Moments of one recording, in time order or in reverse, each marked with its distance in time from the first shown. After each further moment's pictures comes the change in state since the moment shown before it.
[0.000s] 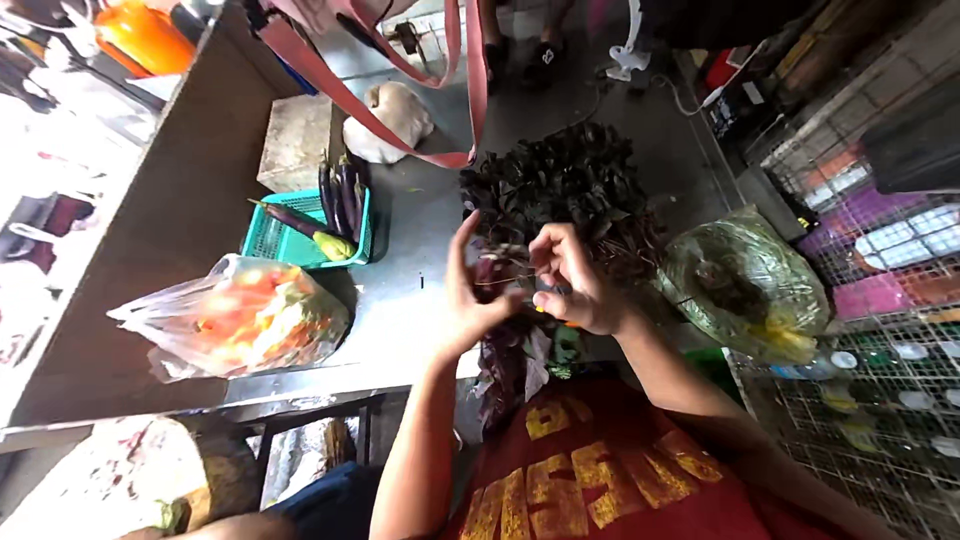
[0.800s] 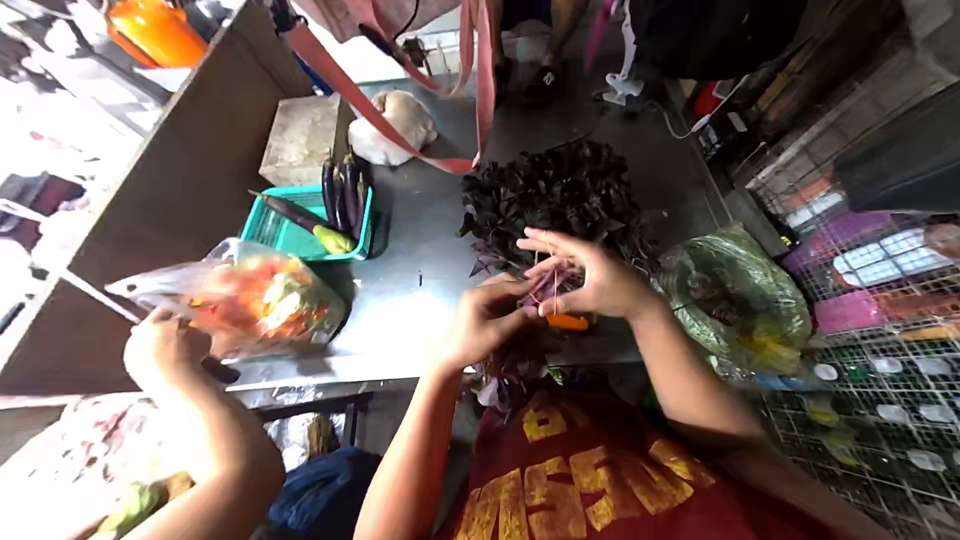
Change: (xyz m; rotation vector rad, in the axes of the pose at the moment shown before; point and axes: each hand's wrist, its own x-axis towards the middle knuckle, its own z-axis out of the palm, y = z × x) left_hand -0.016 -0.018 0.012 0.042 -0.105 0.171; right_hand 0.004 -0.015 -0.023 0.051 -0.177 0.173
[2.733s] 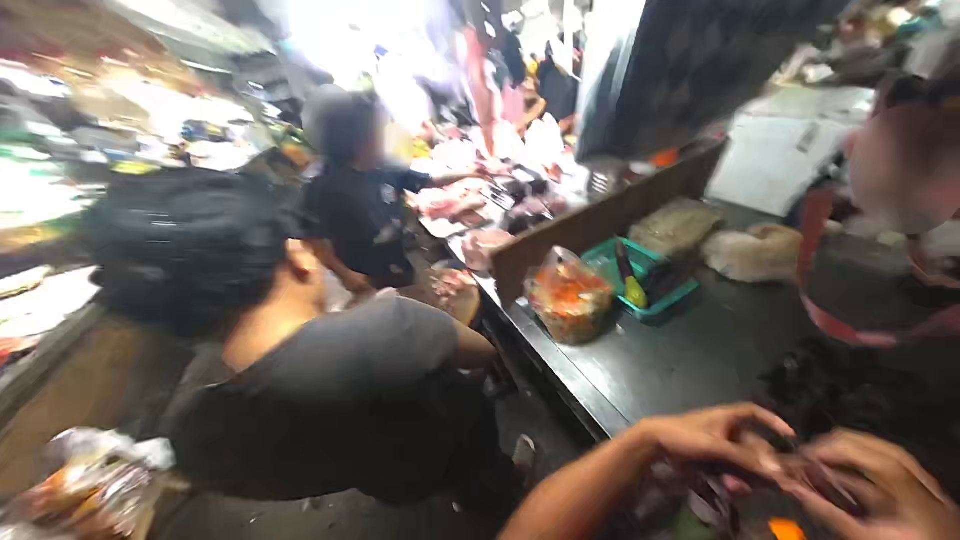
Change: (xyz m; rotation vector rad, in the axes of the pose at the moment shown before) left_hand -0.068 -0.034 -0.029 -0.504 0.246 -0.147; right_hand 0.042 0.008 0.062 -0.106 -0.258 -0.383
